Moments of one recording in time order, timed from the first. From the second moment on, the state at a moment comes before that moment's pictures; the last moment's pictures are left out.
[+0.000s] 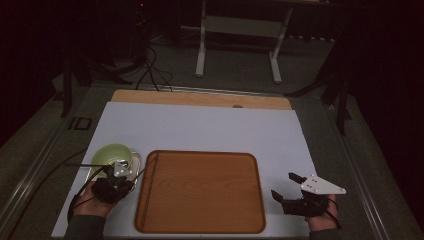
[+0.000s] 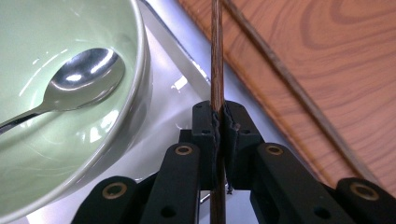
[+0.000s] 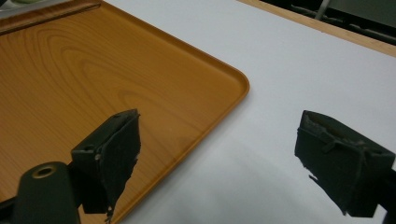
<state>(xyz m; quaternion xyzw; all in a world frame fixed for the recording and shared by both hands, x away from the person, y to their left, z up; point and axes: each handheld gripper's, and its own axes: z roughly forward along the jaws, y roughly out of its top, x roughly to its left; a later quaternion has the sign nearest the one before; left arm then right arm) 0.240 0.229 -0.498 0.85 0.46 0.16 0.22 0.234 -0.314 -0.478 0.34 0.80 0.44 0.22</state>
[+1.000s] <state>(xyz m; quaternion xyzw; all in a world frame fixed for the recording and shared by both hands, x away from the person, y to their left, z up) 0.227 0.209 -0.472 0.81 0.47 0.20 0.28 0.234 -0.315 -0.478 0.34 0.80 0.44 0.22</state>
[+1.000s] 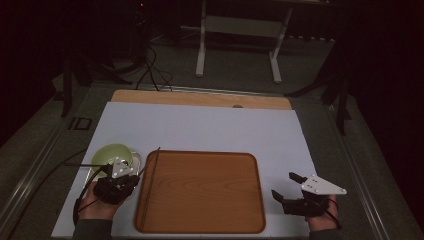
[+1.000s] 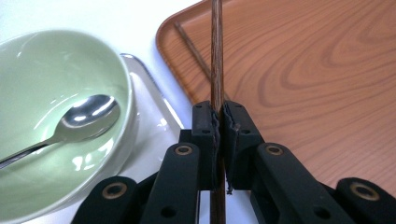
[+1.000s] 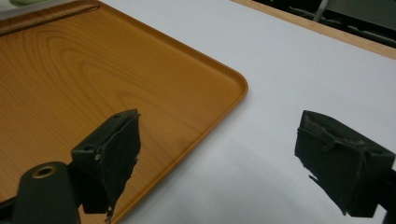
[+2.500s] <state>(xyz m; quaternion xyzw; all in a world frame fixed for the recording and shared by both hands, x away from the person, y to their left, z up) 0.237 0.152 -0.496 0.74 0.52 0.11 0.41 0.233 -0.315 -0.477 0.34 0.80 0.44 0.22</state>
